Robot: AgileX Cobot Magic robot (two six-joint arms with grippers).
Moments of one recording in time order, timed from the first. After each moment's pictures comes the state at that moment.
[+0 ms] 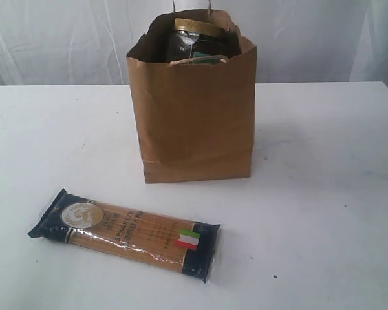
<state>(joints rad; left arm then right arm) -0.02 0.07 0.02 -0.56 0.26 0.29 0.22 1.21 -0.87 1.61 -0.71 -0.91</state>
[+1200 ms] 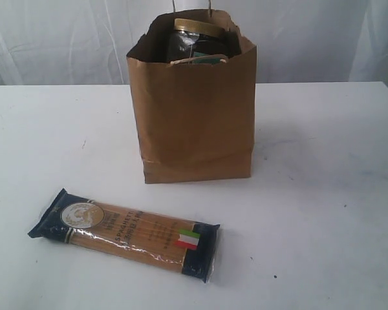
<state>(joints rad) -0.02 0.07 0.02 -0.56 0.26 0.29 -0.19 0.17 -0.19 -0.32 0.09 0.33</state>
